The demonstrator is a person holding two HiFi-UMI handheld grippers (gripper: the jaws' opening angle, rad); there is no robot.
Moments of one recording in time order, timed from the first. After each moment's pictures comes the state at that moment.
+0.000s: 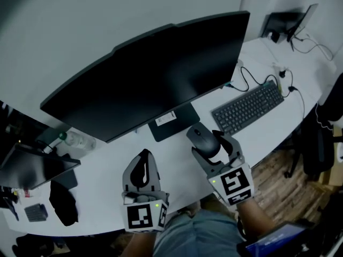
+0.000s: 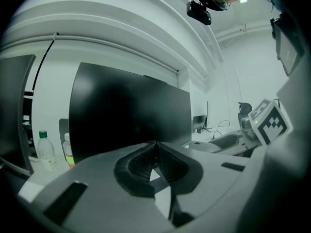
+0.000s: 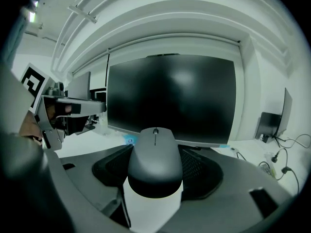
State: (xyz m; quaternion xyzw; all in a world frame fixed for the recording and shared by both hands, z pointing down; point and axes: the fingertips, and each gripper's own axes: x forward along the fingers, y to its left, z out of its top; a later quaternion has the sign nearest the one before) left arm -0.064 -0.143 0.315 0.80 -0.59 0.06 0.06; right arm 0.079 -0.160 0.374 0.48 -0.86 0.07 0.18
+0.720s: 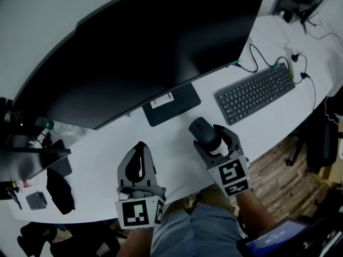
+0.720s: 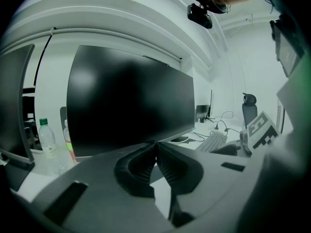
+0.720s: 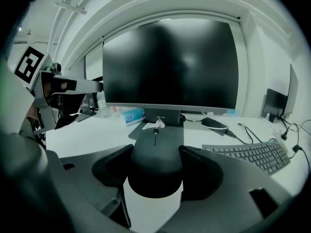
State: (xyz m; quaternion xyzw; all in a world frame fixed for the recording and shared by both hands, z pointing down) left arm -0.059 -0.148 0.362 0.79 -0.60 0.11 0.09; right arm 0.093 -0.159 0.470 0.45 -0.85 0.14 0.23
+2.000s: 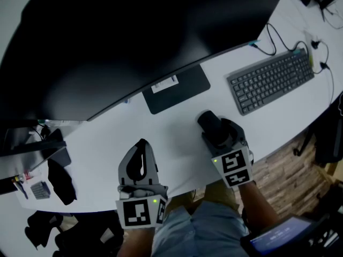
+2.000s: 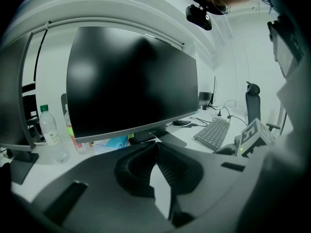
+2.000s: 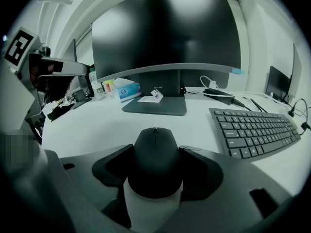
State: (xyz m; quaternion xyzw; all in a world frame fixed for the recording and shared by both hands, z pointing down) left arm -0.066 -0.147 0.414 0.77 -0.61 0.17 0.13; right arm 0.098 -0.154 0.564 0.44 -0.82 0.20 0.29
